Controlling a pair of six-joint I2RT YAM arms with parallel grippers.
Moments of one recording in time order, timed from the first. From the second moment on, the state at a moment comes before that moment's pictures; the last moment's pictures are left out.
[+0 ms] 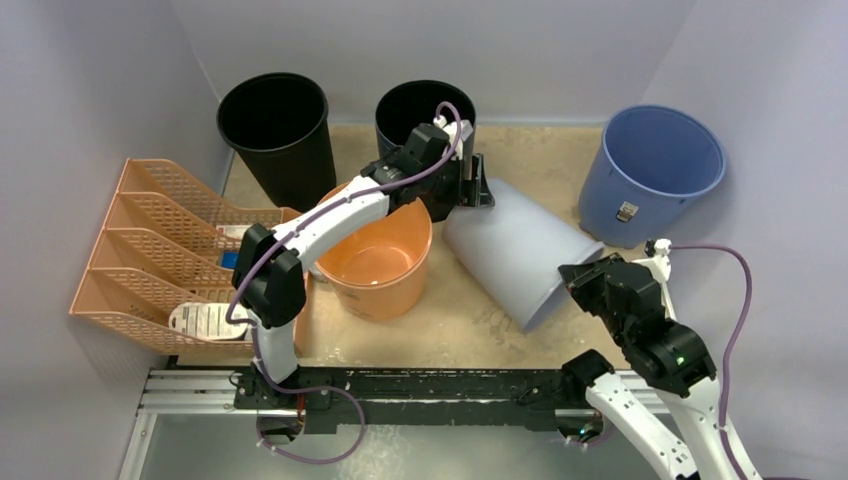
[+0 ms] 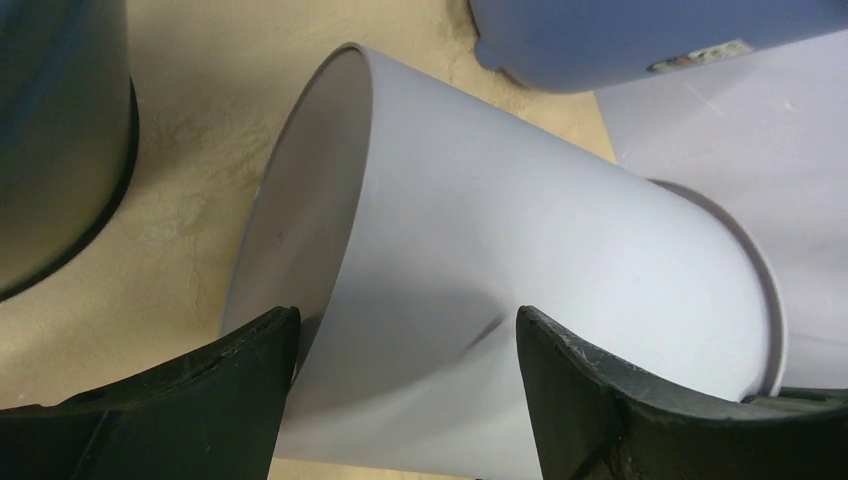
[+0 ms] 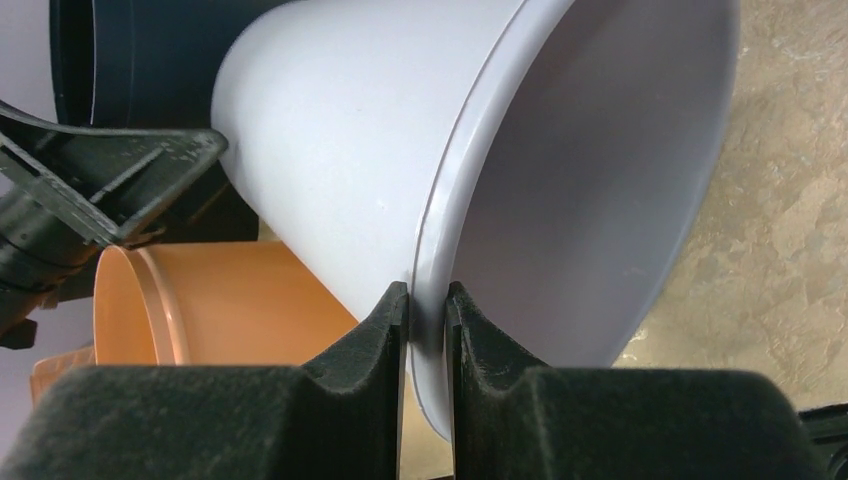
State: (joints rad) left arm -0.73 1.87 1.67 -0.38 0.31 -0.60; right arm 0.48 0.45 0.87 -1.02 0.40 1.14
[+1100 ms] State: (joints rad) left arm -0.75 1.88 1.98 -0.29 0.52 -0.66; right arm 0.48 0.41 0.36 -0.60 0.23 1.37
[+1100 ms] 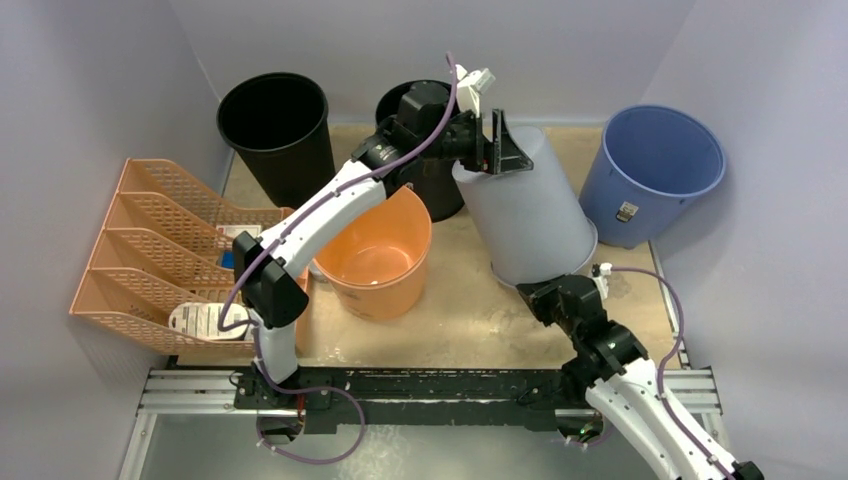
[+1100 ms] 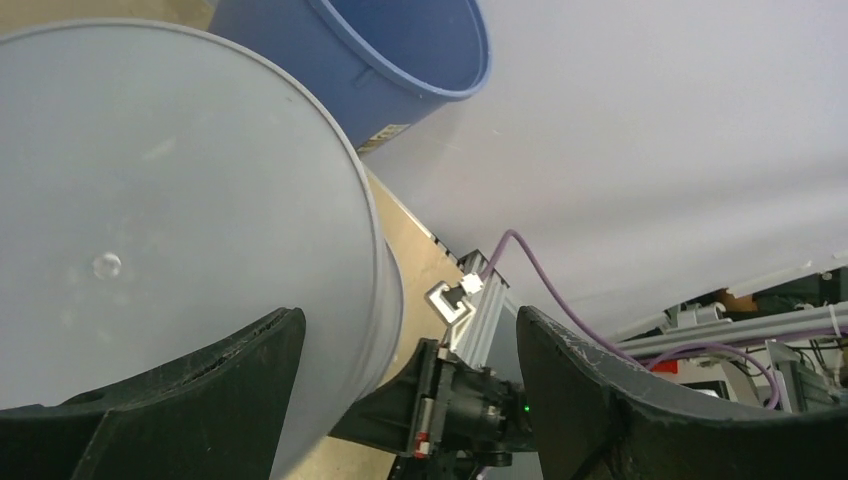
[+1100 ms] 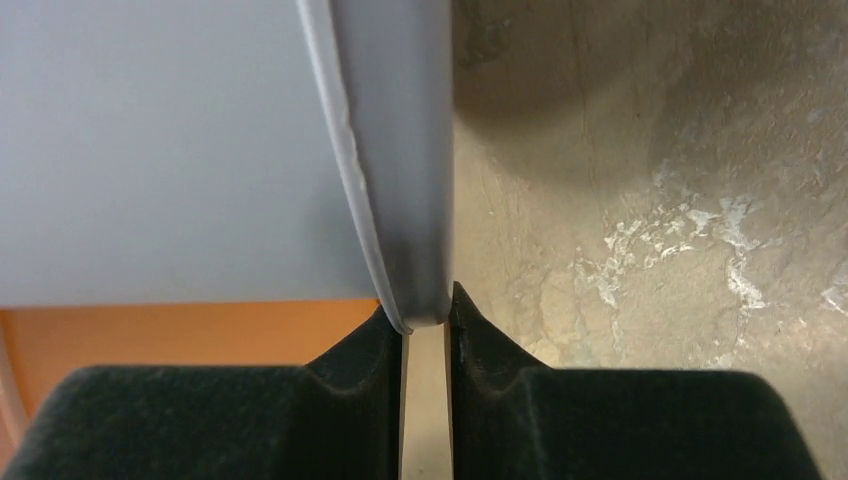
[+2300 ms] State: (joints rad) left arm -0.78 1.73 1.78 -0.36 0.46 -0.60; right arm 0.48 0.54 0.53 -0.76 0.25 1.25
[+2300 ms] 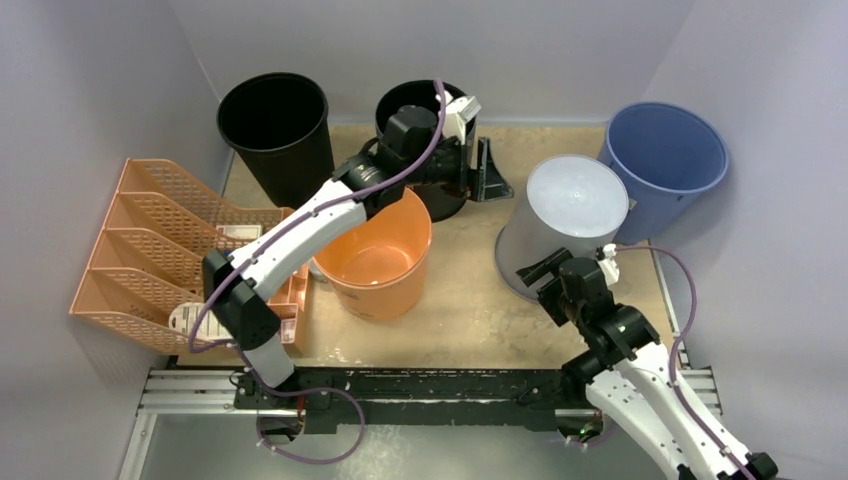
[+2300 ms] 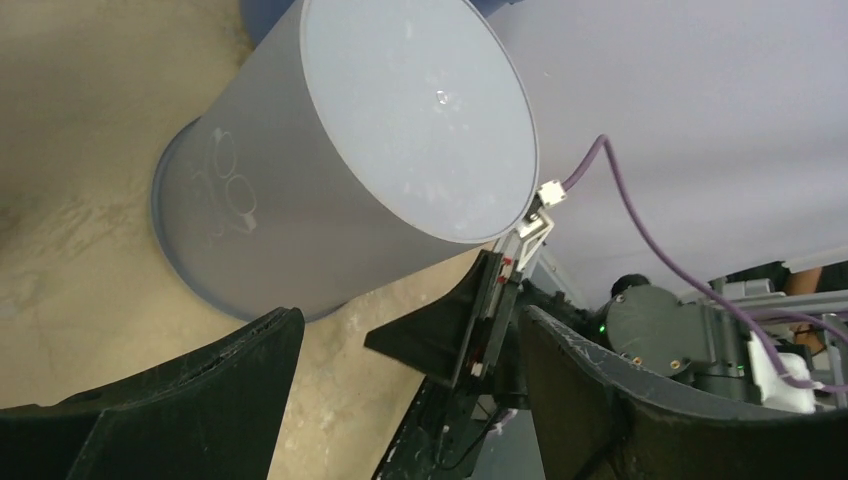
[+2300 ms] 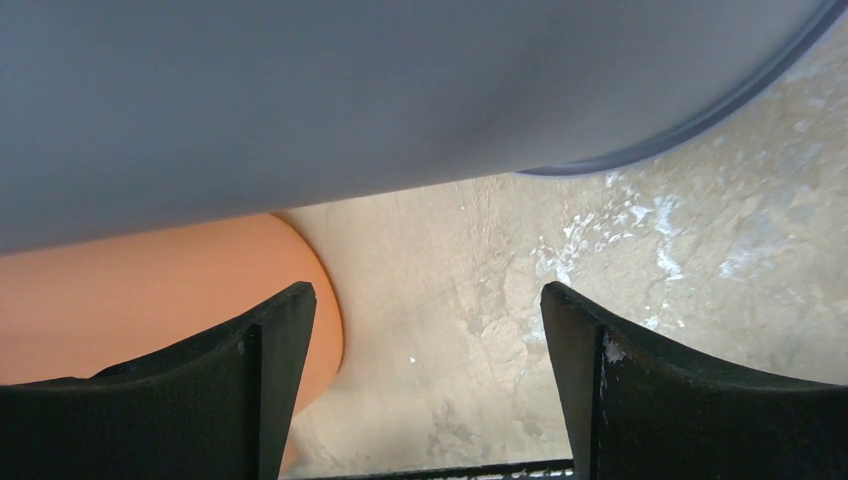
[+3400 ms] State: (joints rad) left arm -0.78 1.45 1.52 -0.45 0.36 -0.47; right arm 0.44 1.04 0.80 -0.31 0.21 0.70
